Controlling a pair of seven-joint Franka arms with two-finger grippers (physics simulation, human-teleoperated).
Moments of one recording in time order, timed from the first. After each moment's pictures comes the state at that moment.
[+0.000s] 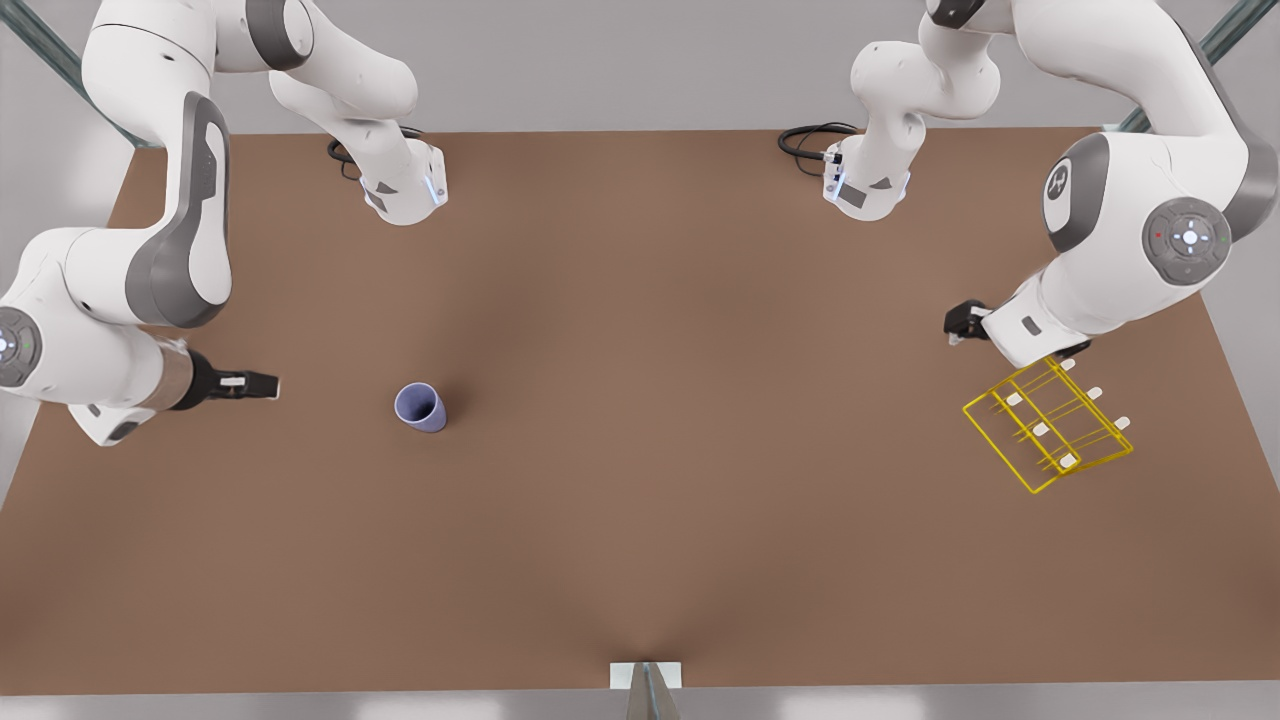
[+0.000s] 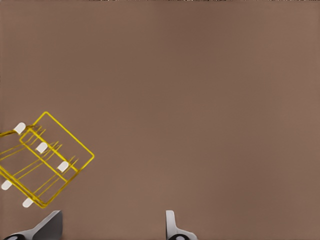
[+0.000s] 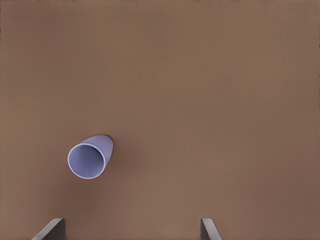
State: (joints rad) left arm -0.27 0.21 0.16 -1.36 -0.01 1.42 0.15; right arm -0.10 0.33 0.06 -1.37 0.01 1.49 -0.04
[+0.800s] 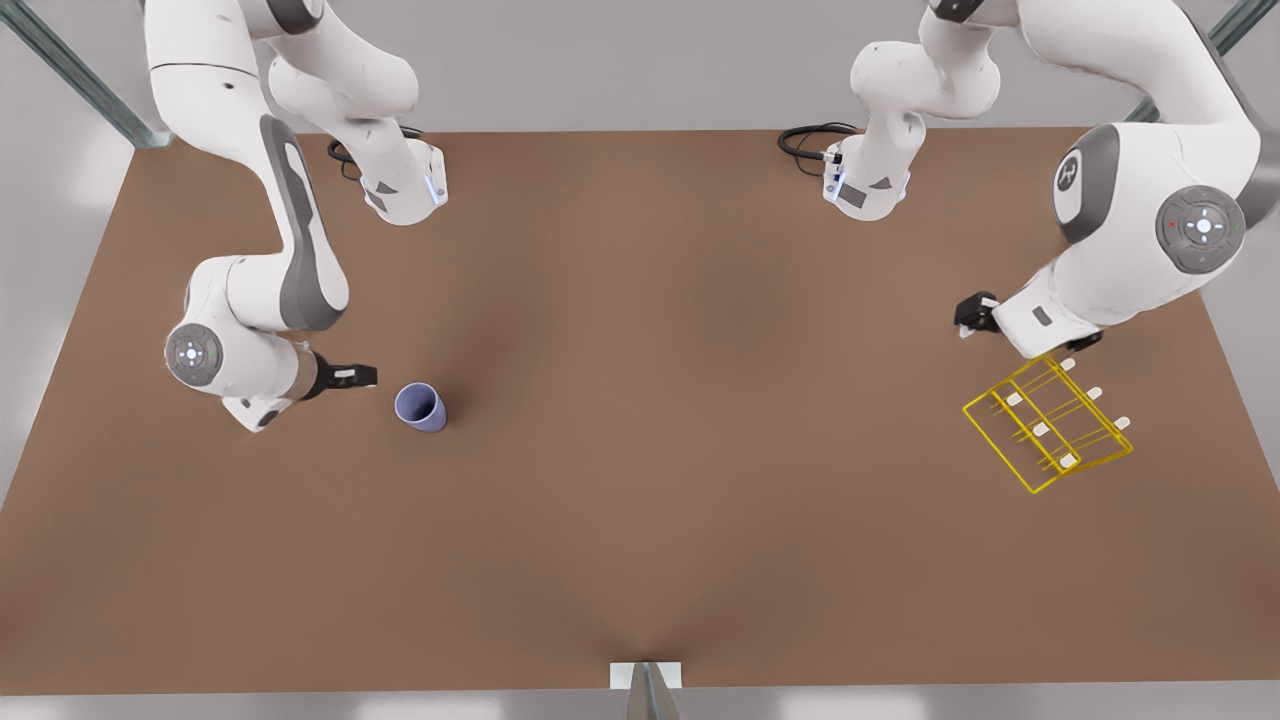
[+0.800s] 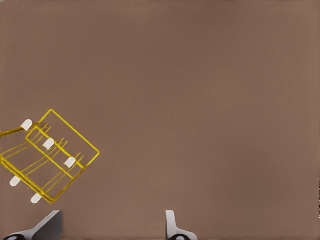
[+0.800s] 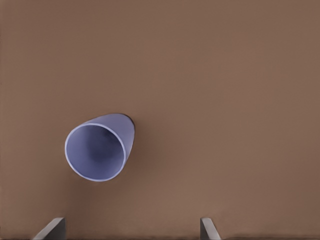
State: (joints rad) left arm -0.26 0.18 0.17 -1.38 0.01 1.41 0.19; right arm -0.01 0.18 0.08 -1.98 0.09 1.90 -0.03
